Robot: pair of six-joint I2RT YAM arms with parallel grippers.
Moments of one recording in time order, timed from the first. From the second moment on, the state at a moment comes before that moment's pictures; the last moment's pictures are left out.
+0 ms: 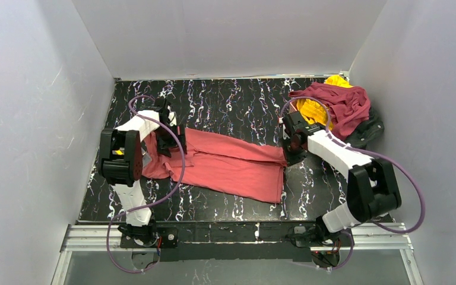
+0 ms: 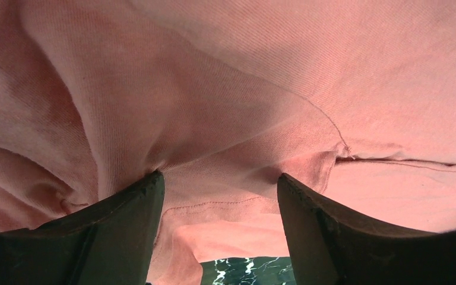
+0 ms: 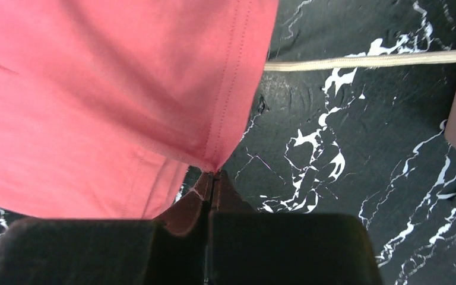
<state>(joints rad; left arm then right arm) -0.11 1.89 1.28 -0.82 0.17 -0.24 0.40 1.45 0.97 -0.73 0.01 0.13</state>
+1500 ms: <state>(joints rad) -0.20 2.05 1.50 -0.76 0.25 -0.30 0.48 1.67 0.99 -0.40 -0.14 0.20</state>
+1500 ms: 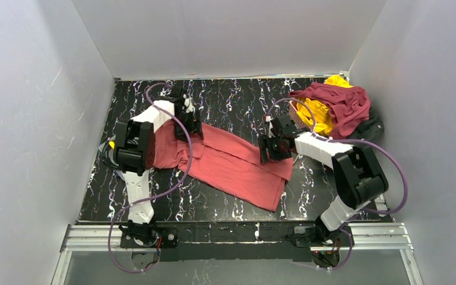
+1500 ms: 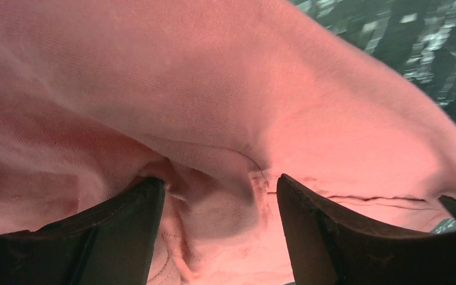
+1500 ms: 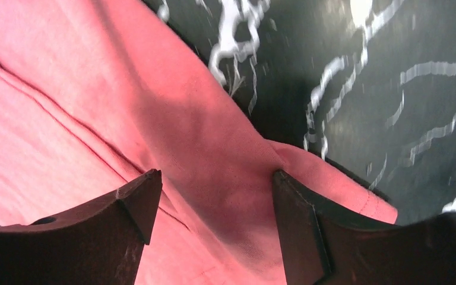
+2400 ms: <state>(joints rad) -0.22 1.94 1.36 -0.60 0.21 -0.49 0.50 1.38 0.80 -0.48 -0.21 0.26</state>
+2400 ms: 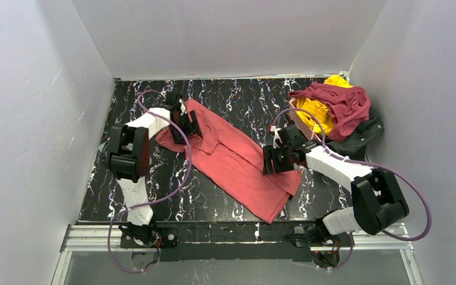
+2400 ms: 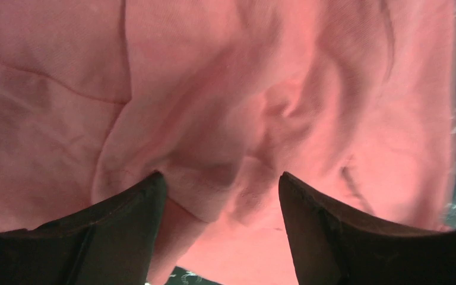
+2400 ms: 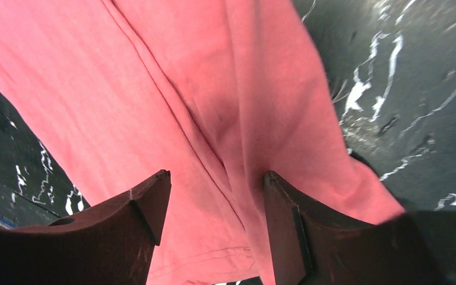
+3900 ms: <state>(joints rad) -0.40 1.60 1.15 -0.44 0.35 -0.60 0.93 1.06 0.62 -0.51 0.04 0.68</state>
